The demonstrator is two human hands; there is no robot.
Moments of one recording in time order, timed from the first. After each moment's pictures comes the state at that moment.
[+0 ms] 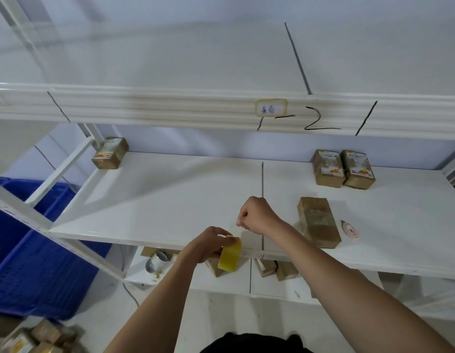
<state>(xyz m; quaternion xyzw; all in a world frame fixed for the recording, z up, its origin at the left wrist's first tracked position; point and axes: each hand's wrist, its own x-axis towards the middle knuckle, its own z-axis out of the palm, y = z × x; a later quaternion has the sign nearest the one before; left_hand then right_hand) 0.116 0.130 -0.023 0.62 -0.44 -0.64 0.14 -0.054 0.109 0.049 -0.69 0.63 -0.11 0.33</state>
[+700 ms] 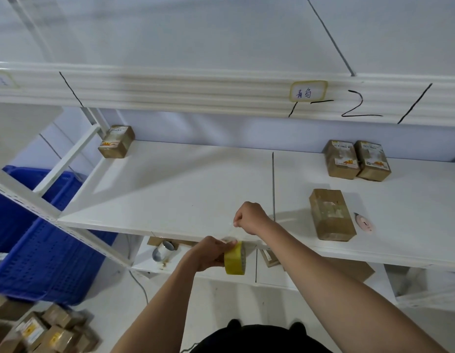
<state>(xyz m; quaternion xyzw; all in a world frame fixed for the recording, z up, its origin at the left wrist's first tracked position) 0.155 0.151 -0.077 0.58 -0.35 -0.71 0.15 -0.007 0.101 -0.013 -0.67 0.65 -0.06 0.36</state>
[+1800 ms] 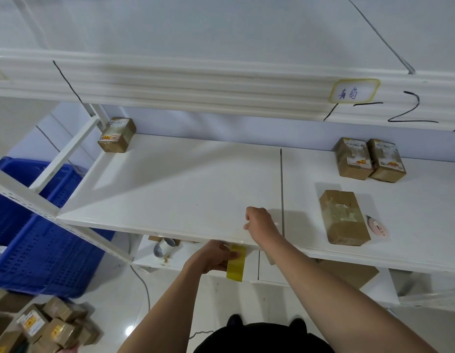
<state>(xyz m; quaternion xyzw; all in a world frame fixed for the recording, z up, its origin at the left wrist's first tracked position) 0.164 0.142 -0.100 0.61 -0.38 -0.69 0.10 -0.005 0.098 -0.060 -0.69 0.68 -0.05 0.25</state>
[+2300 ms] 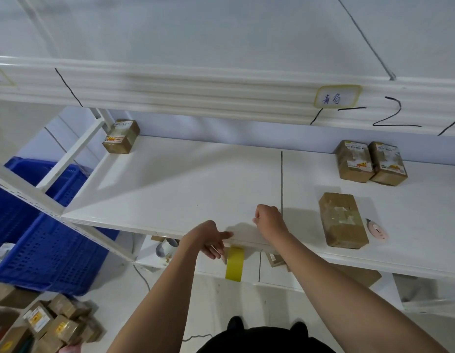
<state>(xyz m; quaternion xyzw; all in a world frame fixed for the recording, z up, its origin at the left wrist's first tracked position) 0.165 0.103 -0.042 0.67 -0.46 -0.58 -0.02 -0.035 0.088 -0.059 -0.68 0.69 -0.09 0.24</state>
